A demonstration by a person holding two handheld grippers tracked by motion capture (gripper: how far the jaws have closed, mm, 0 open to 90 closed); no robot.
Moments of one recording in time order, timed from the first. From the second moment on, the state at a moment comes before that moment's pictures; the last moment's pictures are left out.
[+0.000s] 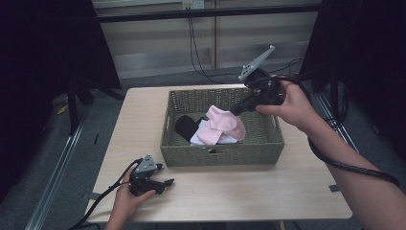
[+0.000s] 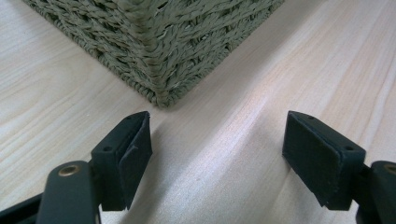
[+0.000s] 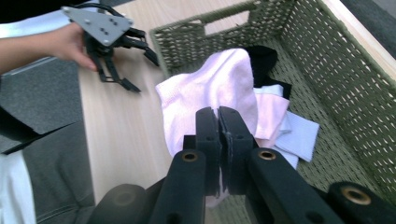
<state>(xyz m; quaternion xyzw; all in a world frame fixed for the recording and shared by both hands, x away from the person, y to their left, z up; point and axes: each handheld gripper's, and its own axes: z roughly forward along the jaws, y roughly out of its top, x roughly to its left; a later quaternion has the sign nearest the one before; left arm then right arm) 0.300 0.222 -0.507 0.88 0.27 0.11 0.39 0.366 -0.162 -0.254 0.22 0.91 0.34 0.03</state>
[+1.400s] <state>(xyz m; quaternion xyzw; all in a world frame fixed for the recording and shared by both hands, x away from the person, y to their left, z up) 0.300 0.222 -0.508 0.88 0.27 0.11 0.39 0.376 -0.150 -0.326 0.27 0.90 0.33 0.01</state>
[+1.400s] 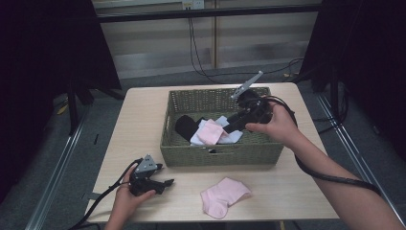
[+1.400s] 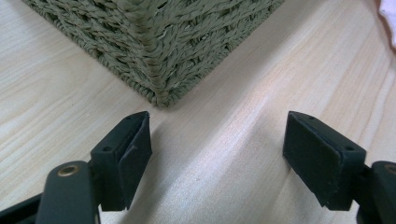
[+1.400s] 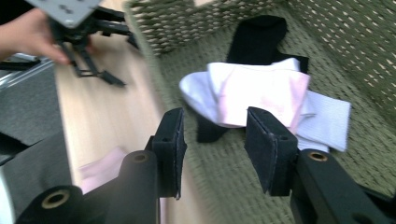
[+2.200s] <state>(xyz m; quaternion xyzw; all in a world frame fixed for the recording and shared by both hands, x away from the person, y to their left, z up) 0.300 0.222 -0.508 0.88 0.27 0.10 0.39 0.417 -0.146 -0.370 0.32 0.89 0.31 0.04</state>
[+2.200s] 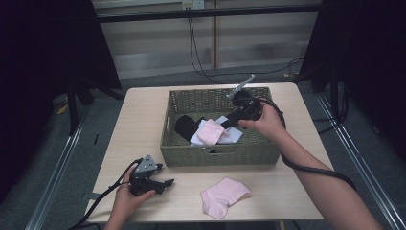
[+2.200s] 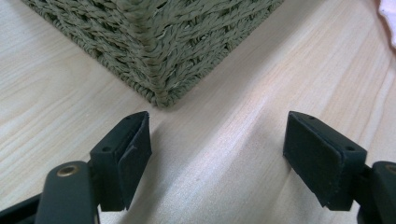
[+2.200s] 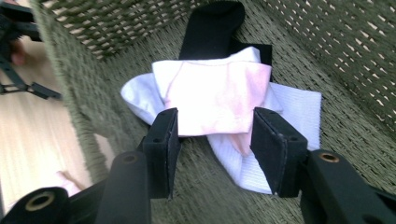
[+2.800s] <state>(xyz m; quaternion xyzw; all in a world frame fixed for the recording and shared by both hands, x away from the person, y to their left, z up) 0.300 0.222 -0.508 0.87 0.27 0.10 0.39 0.441 -0.130 -0.402 0.34 0.90 0.28 0.03</state>
